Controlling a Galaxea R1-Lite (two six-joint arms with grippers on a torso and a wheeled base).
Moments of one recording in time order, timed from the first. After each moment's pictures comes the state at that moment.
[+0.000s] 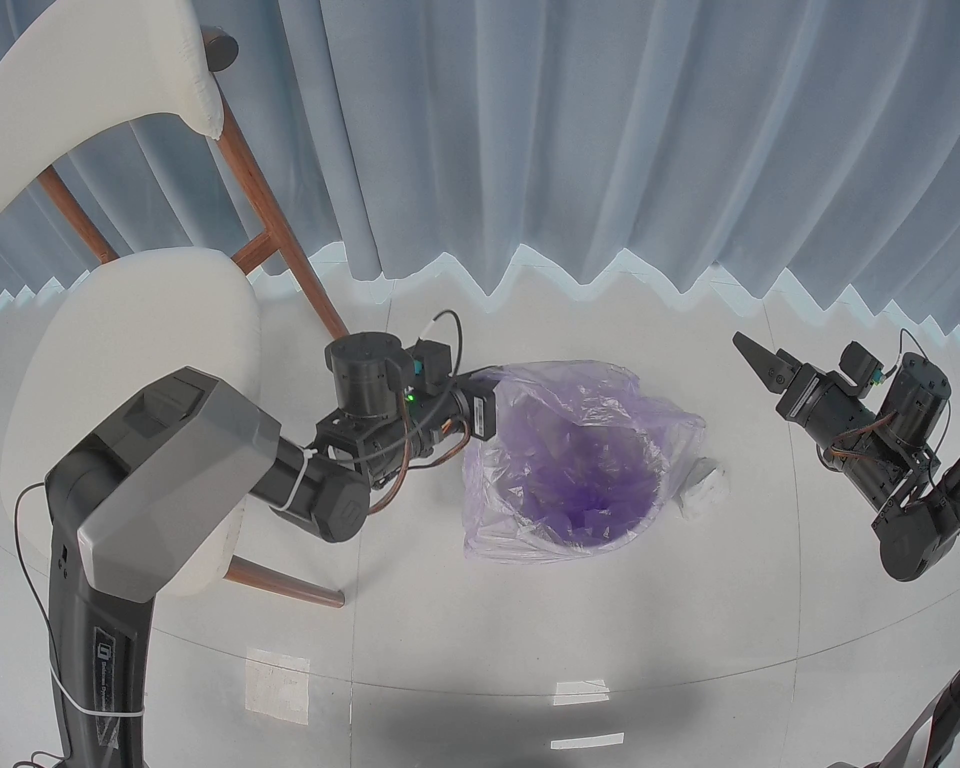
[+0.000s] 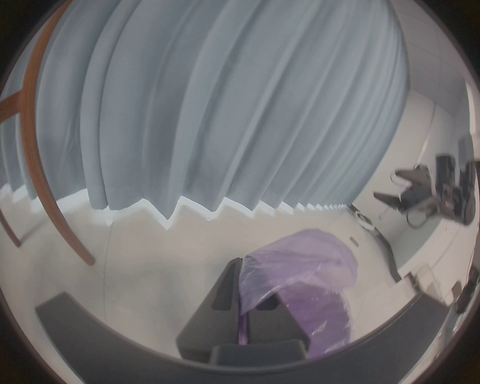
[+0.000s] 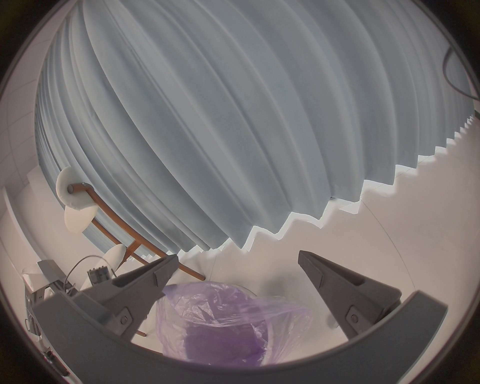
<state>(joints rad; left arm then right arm) -0.48 2.37 -1.39 -0.97 -0.20 -0.04 0.14 1.83 -0.55 -1.39 0.22 0.40</state>
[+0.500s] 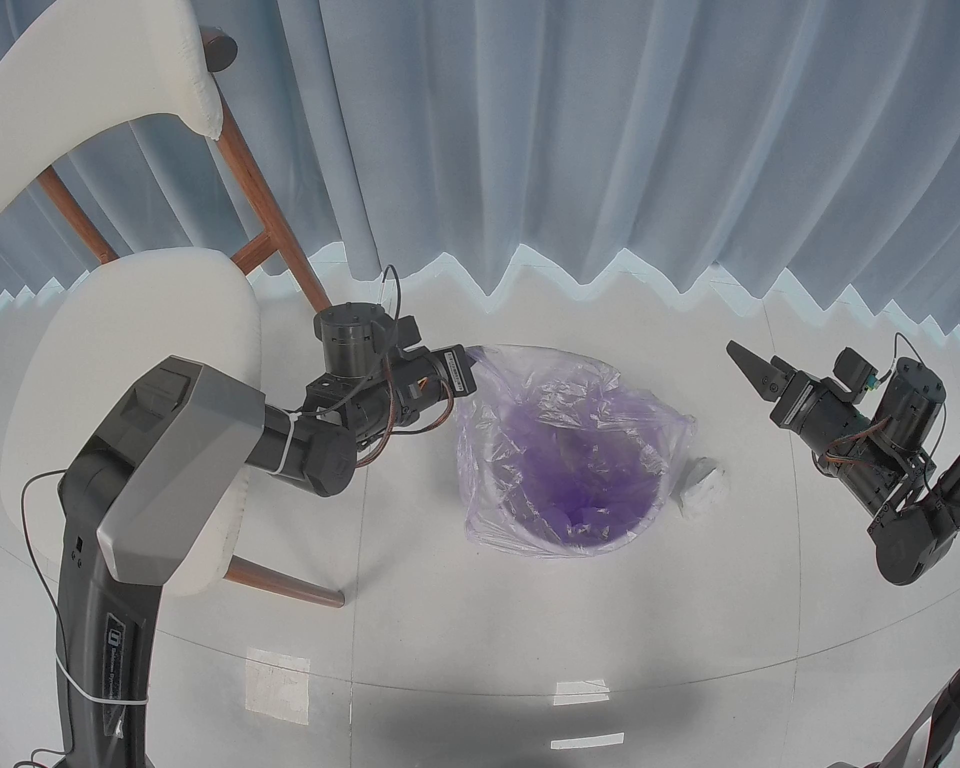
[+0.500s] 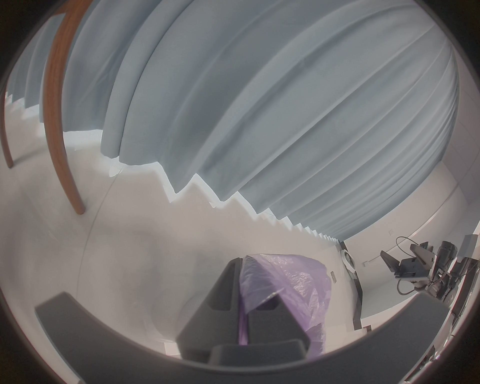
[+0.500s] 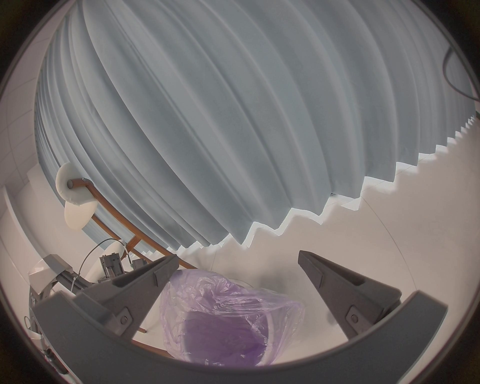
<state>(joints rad) -0.40 2.43 -1.62 -0.76 -0.28 -0.43 0.15 1.84 -0.54 -1.39 0.22 0.39</state>
